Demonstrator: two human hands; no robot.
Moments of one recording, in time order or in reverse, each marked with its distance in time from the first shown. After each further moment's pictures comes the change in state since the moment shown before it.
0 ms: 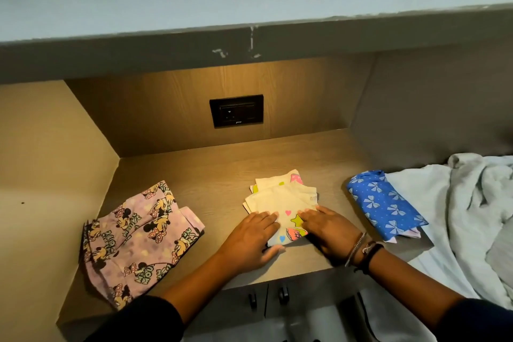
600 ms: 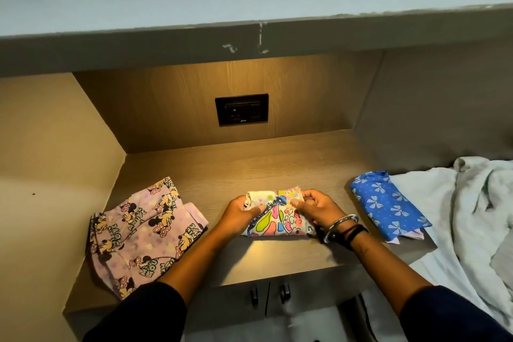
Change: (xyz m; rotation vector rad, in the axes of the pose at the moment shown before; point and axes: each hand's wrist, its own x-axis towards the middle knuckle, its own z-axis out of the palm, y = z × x) left_hand 0.018 -0.020 -0.033 -1.198 0.097 -0.807; right_hand 0.041 -0.020 -0.030 1.472 0.081 0.815
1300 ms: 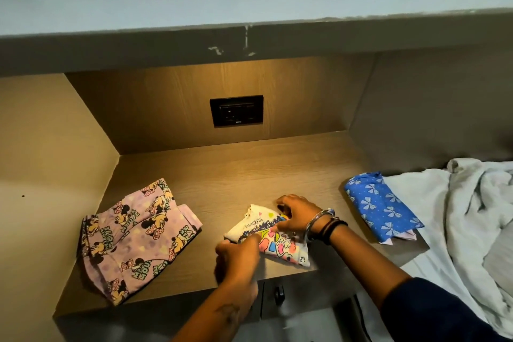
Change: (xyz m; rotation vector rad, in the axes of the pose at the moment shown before) left_hand -0.070 -0.021 0.057 -0.327 0.549 -0.424; right_hand 0.015 -0.015 0.023 -1.047 -0.152 -0.143
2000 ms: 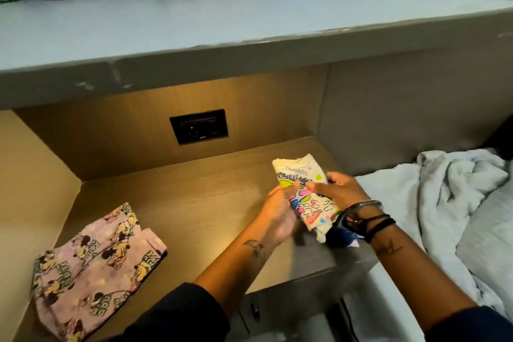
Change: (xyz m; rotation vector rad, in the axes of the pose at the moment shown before) left_hand -0.064 0.088 0.134 -0.441 -0.994 0.022; right_hand -0.085 0.079 -0.094 1.063 0.456 0.256
